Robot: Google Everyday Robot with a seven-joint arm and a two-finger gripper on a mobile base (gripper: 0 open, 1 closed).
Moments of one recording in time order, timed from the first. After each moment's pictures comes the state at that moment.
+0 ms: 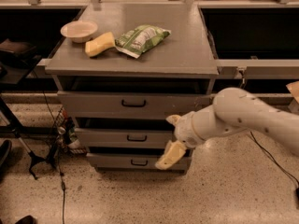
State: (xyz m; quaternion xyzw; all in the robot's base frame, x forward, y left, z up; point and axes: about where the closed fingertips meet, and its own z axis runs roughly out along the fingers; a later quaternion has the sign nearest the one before) arm 0.496 -0.047 0.690 -0.57 0.74 0.22 0.29
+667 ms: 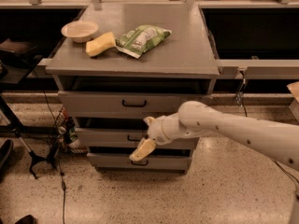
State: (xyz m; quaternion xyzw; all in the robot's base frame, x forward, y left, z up) arm 0.575 0.036 0.600 -0.54 0.72 0.26 0.33
